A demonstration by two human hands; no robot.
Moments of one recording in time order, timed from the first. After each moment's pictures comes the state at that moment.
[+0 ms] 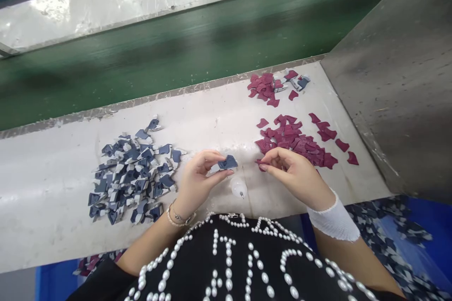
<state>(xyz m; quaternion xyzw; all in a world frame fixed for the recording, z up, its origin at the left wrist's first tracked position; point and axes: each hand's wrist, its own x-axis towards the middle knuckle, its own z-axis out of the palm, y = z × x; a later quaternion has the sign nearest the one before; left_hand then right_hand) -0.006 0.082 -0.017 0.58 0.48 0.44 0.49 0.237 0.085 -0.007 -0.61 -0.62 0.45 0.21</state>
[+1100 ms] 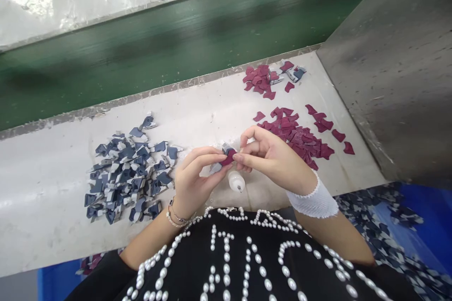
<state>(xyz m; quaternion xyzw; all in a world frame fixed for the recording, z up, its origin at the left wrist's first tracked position) 0.000 0.084 -0.003 0.72 0.42 0.49 0.24 0.197 0.106 0.031 -0.44 -0.48 0.70 0.29</state>
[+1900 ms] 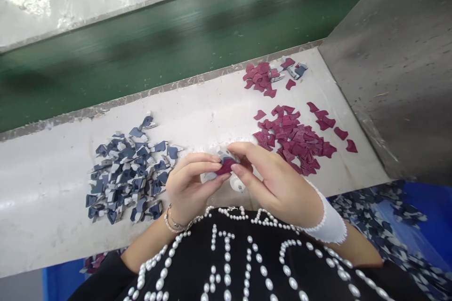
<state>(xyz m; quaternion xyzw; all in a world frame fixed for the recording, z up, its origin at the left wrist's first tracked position) -0.004 0.076 0.000 0.69 0.39 0.55 0.26 0.184 0.084 0.053 -0.44 -0.73 0.44 0.28</state>
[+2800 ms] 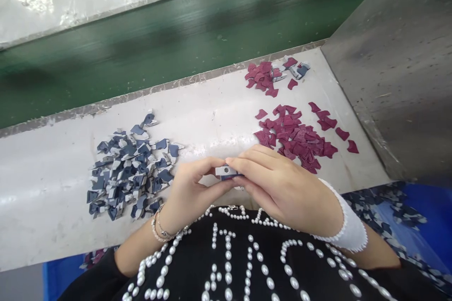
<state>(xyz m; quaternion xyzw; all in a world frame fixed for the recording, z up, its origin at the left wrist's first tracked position) -0.009 0.074 0.036 0.70 0.48 0.31 0.42 0.195 0.083 0.062 -0.35 -0.86 0.32 0.21</state>
